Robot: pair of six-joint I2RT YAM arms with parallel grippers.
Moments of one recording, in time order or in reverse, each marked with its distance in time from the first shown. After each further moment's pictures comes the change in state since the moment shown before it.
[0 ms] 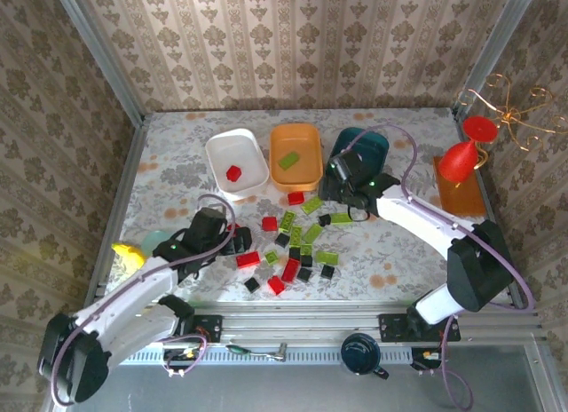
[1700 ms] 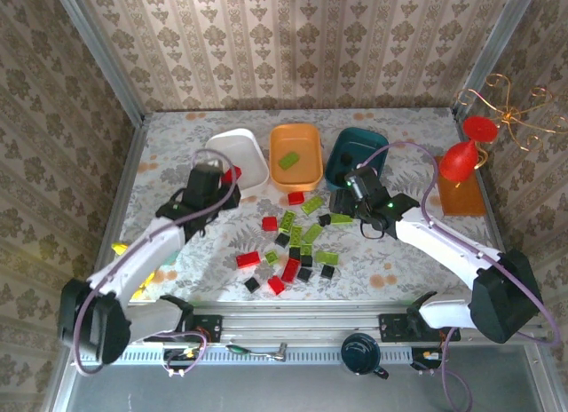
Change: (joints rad) left arm 0.150 0.279 0.372 0.085 0.002 0.061; right arm 0.000 -0.204 -0.187 0.035 0.000 0.051
